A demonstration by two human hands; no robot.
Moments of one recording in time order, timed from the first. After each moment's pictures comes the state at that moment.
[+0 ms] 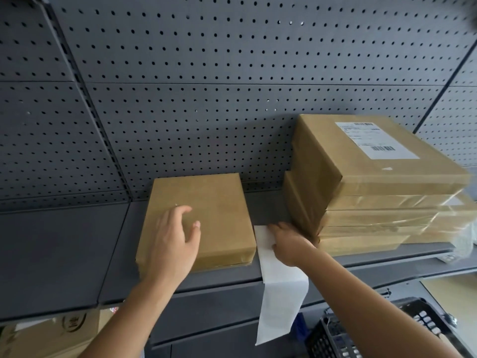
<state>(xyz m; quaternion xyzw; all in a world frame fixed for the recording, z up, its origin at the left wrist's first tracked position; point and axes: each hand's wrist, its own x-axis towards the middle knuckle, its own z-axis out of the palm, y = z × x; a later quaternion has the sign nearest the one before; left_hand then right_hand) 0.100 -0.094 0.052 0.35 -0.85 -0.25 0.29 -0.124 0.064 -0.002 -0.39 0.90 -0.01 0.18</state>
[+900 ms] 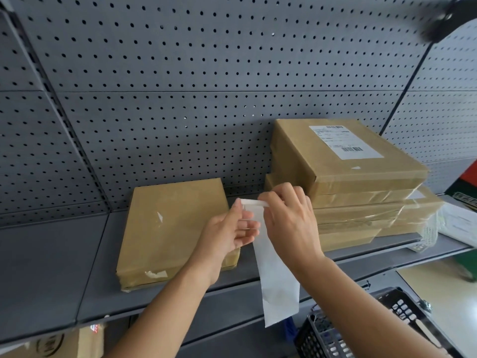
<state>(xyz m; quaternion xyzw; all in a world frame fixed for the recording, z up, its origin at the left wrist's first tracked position) 0.032 -0.022 0.097 0.25 -0.58 -0.77 0.13 -0.069 0.093 0.096 -0.41 0.83 -0.23 -0.31</state>
